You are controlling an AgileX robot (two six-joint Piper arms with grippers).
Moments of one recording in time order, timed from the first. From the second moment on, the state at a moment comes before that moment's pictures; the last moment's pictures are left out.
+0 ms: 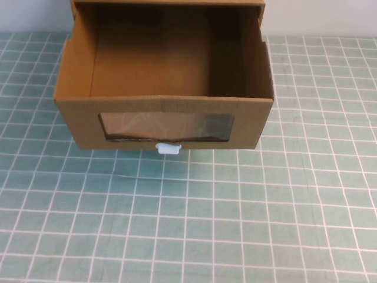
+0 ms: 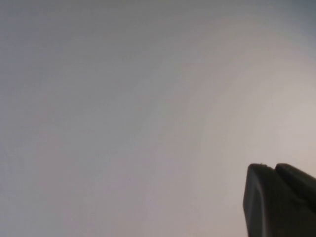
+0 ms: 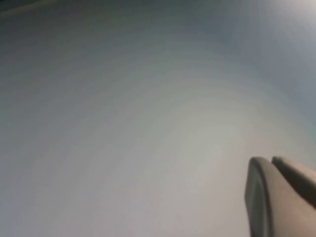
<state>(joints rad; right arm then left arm) 0.01 -0.01 -0.06 -0.15 -0.80 0.30 -0.08 -0.01 0.02 0.08 -0.69 -0.21</state>
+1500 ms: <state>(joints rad) 0.08 0.85 -0.98 0.00 0.47 0.19 -0.08 0.93 -0.91 -0.05 0.41 -0.19</state>
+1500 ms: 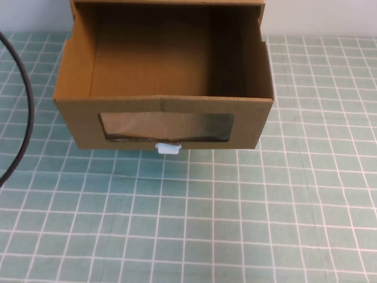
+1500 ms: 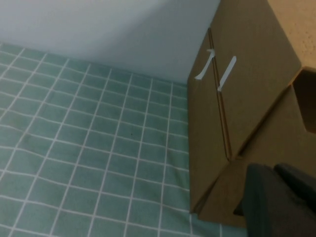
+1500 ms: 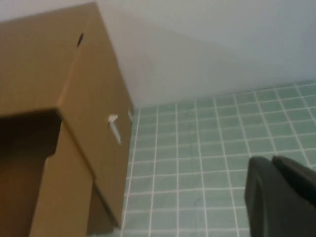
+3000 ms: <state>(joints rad) 0.84 1.48 -1.17 0.49 0.63 -1.27 -0.24 1.90 -1.88 -0.87 0.77 0.78</state>
